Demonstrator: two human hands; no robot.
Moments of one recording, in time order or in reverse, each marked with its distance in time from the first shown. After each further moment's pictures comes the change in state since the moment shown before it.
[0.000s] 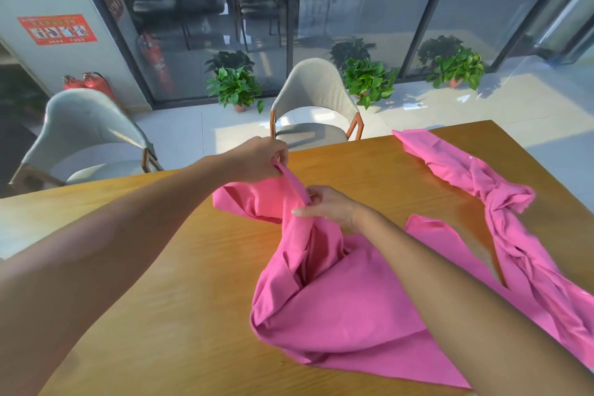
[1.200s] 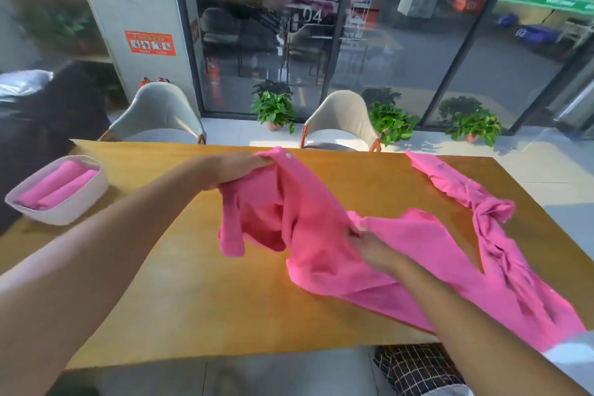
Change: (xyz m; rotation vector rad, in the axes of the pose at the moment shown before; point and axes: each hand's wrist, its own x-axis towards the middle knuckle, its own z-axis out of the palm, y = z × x) left_hand -0.281 0.064 0.014 -0.719 0.010 -0.492; right_hand -0.210 0.057 0.096 -0.366 0.227 0.119
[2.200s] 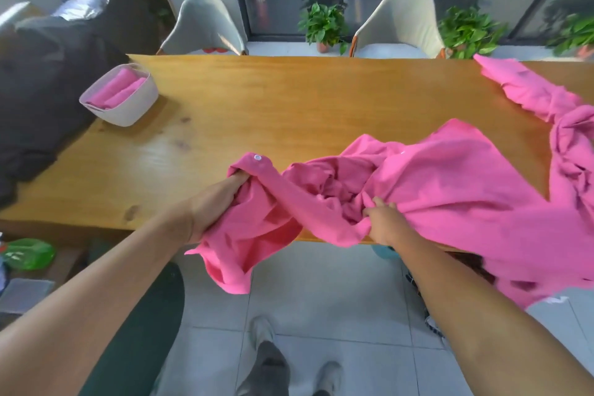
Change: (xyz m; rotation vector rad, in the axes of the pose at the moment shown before) left_hand -0.160 -0.137 0.167 -0.536 0.048 -0.286; right_hand -0.023 0.153 0.117 -0.925 -0.123 -0.220
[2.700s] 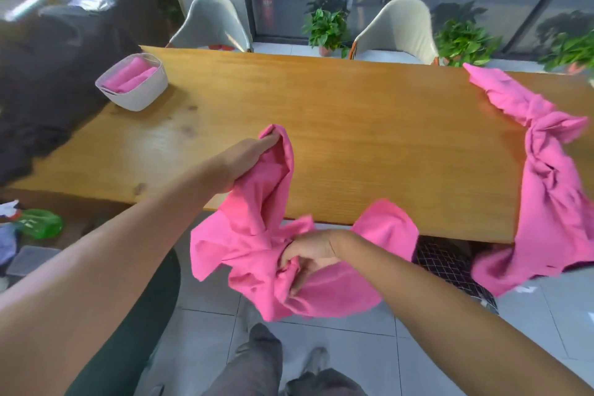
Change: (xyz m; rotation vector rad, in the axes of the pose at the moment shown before) left_hand -0.002 0.029 0.036 0.034 0.174 0.137; right_hand -0.107 -0.146 -0.046 1.188 -1.137 -0.219
